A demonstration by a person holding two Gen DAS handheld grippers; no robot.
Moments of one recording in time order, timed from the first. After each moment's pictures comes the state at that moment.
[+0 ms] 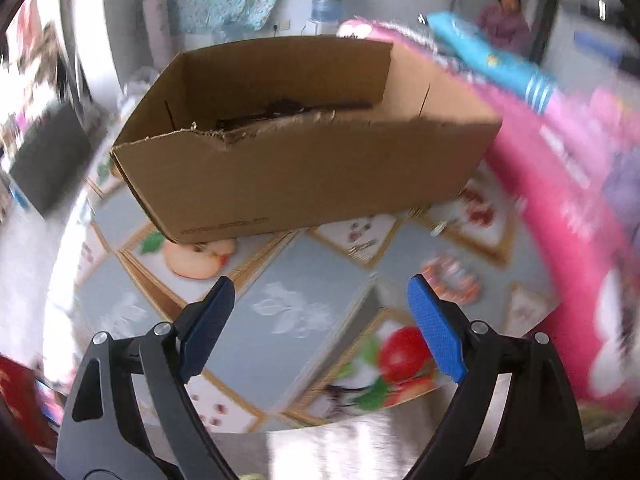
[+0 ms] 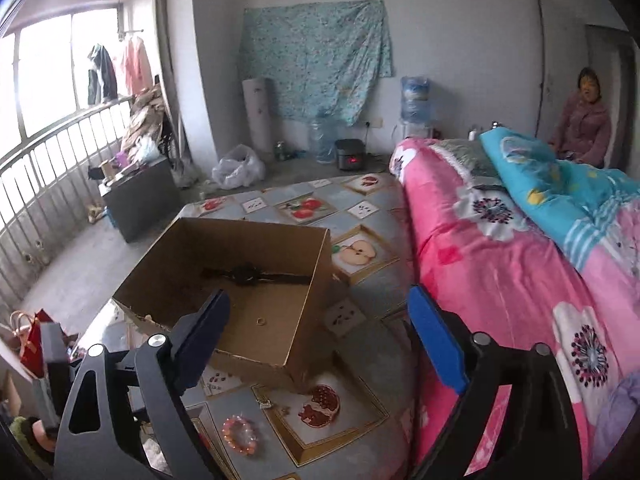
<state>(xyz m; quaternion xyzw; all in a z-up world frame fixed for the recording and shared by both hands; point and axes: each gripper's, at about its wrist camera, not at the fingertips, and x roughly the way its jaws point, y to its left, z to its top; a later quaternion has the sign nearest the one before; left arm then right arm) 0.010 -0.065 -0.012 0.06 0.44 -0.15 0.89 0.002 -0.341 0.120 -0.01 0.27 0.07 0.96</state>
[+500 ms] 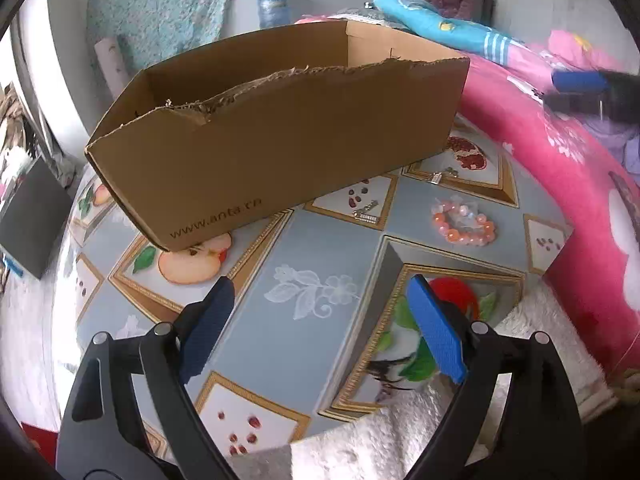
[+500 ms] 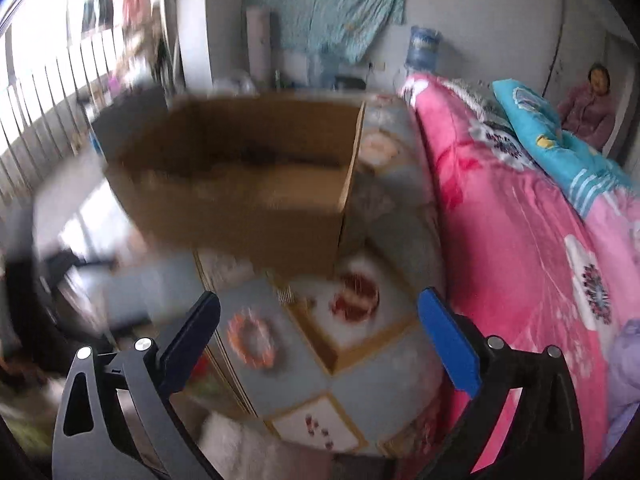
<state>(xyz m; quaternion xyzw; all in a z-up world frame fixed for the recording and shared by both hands) 0.002 -0.050 -0.035 0.13 0.40 -0.22 0.88 -0.036 -0.267 0.007 -0.10 0.39 0.03 0.91</state>
